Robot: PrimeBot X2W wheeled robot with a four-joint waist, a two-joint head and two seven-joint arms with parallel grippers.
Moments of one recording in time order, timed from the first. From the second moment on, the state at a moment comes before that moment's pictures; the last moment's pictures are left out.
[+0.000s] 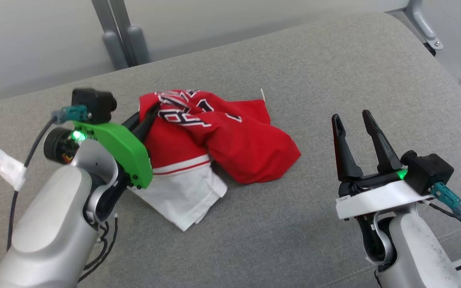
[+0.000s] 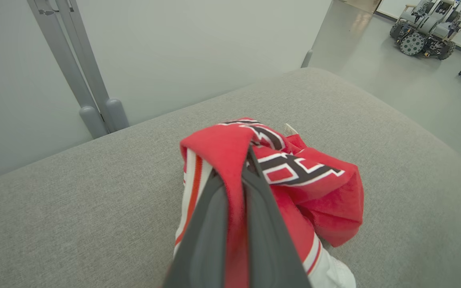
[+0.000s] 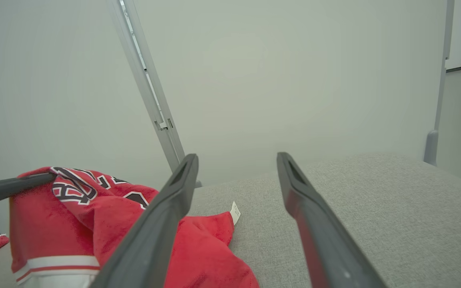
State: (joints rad) left arm -0.63 0.36 -0.55 0.29 -0.75 -0.07 0.24; right arm -0.24 -0.05 0.14 0.11 0.31 0.13 -0.26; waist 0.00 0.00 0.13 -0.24
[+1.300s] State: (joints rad) left arm -0.07 0.31 -0.23 0.04 -0.43 0.18 -0.26; right arm -0.10 -0.07 0.08 0.08 0.27 0.13 -0.26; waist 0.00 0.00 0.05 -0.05
